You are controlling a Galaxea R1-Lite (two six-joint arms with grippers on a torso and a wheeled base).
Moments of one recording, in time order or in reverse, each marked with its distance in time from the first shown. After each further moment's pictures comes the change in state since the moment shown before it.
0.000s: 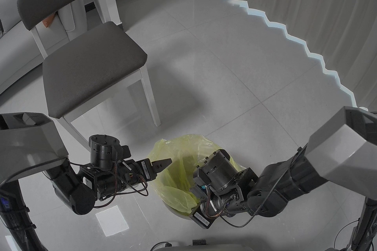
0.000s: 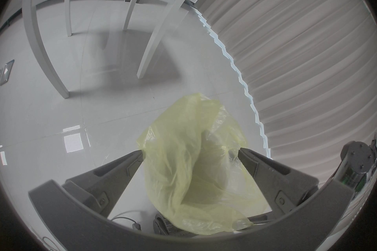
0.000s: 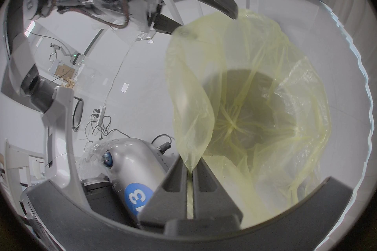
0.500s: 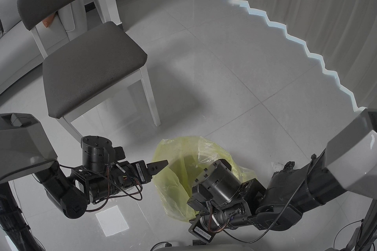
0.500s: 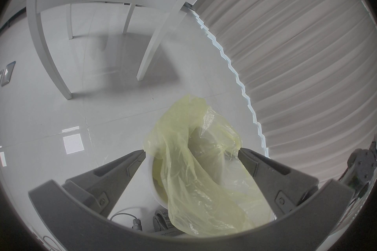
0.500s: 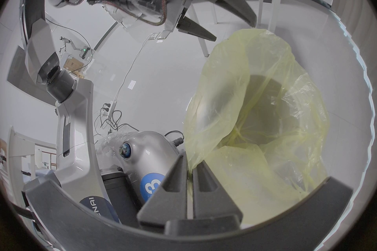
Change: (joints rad) left arm -0.003 -0.073 0.069 -0.008 0.002 0.000; right arm 0.081 -0.095 0.080 0.010 0.000 0.007
